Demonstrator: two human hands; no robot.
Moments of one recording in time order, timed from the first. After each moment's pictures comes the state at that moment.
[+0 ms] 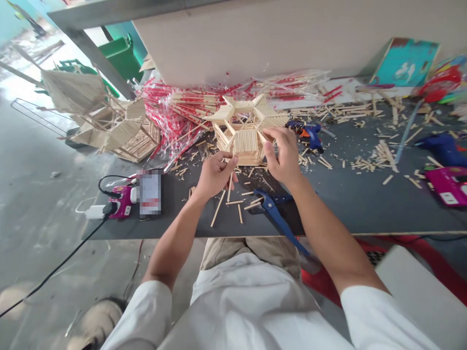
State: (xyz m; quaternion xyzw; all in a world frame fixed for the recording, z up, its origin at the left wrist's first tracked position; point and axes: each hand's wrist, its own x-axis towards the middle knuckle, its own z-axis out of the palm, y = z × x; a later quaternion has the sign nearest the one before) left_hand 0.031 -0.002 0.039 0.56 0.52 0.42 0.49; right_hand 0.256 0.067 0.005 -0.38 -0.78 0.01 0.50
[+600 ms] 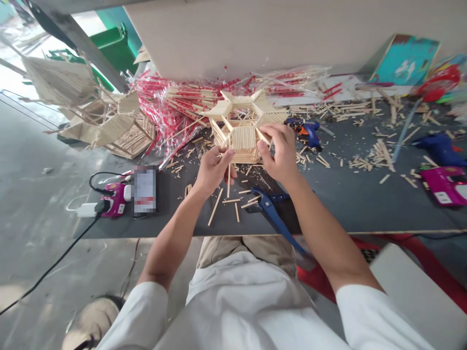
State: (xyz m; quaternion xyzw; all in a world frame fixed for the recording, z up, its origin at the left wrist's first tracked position) left_hand 0.039 0.003 0.037 0.52 0.49 0.47 0.52; right_hand 0.253 0.065 0.005 -0.39 -0.78 0.01 0.48
